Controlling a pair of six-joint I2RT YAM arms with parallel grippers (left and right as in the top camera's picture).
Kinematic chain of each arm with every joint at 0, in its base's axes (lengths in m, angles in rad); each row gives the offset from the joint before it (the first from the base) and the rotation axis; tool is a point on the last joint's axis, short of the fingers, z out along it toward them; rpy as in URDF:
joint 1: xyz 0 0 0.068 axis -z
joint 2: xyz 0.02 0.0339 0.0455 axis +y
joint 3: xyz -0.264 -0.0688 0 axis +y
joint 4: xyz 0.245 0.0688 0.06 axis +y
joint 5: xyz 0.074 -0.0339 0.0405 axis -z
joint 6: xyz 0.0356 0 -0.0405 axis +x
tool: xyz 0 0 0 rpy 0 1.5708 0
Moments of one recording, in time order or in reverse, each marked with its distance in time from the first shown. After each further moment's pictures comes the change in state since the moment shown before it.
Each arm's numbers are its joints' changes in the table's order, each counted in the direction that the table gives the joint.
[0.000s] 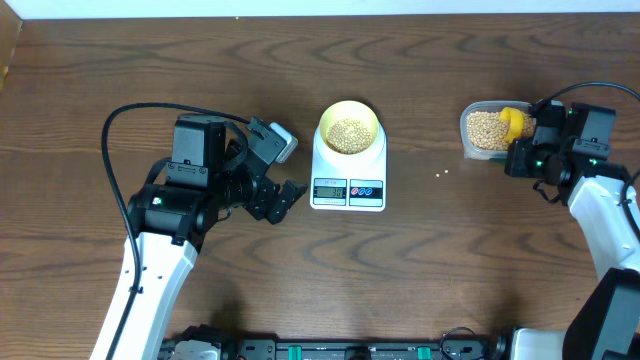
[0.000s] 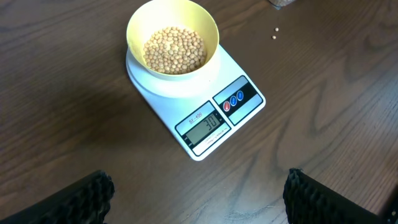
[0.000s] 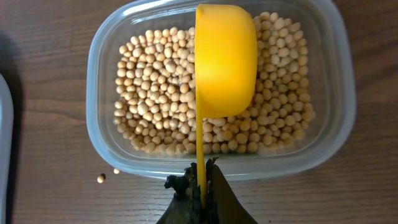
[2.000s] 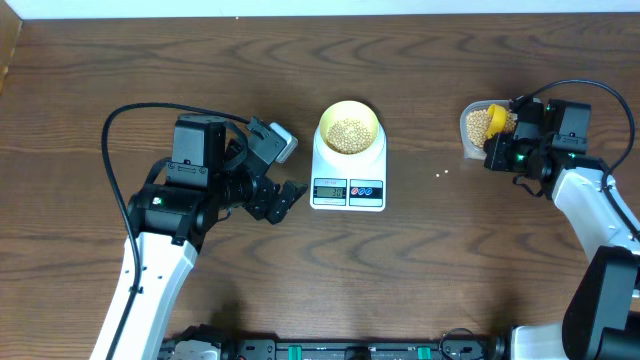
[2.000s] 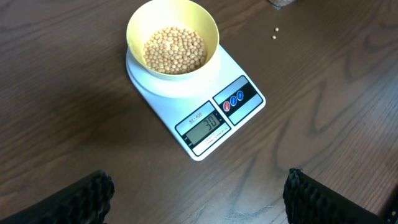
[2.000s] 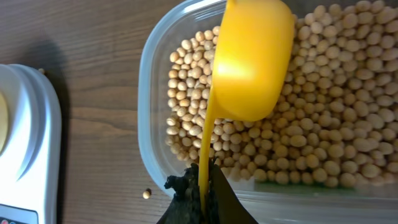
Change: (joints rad) left arm 0.000 0.000 0.000 0.000 0.000 0.000; right arm -0.069 0.077 0.001 -0.090 -0.098 0.123
